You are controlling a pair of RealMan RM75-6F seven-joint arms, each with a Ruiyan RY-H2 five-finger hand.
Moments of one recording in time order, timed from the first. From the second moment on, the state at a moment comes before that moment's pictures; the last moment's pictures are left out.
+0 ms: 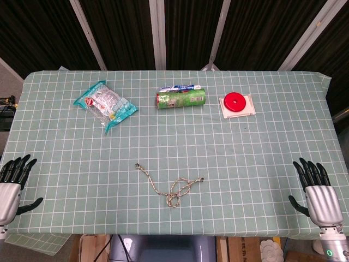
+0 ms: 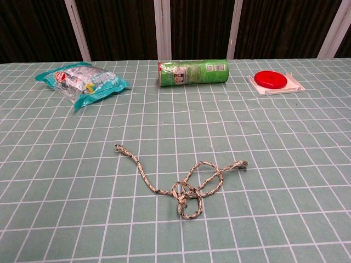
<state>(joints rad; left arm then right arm) -0.04 -1.13 0.00 -1.66 1.59 1.56 0.11 0.06 -1.15 0.03 -1.60 -1.57 1.52 -0.09</state>
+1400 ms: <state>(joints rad) -0.05 -1.13 0.00 -1.66 1.57 1.52 0.11 0.39 -1.56 0.11 -1.63 -1.48 1.11 -0.25</state>
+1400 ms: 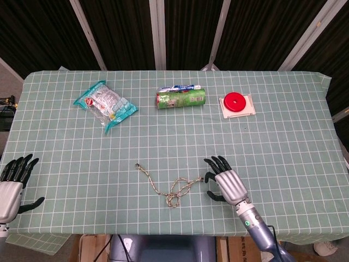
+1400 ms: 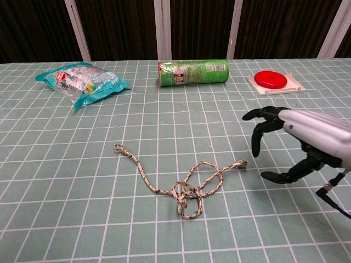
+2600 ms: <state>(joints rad) -0.06 -1.12 -0.01 -1.67 1.55 1.50 0.09 0.47 -1.76 0.13 -1.49 -1.36 1.09 -0.32</state>
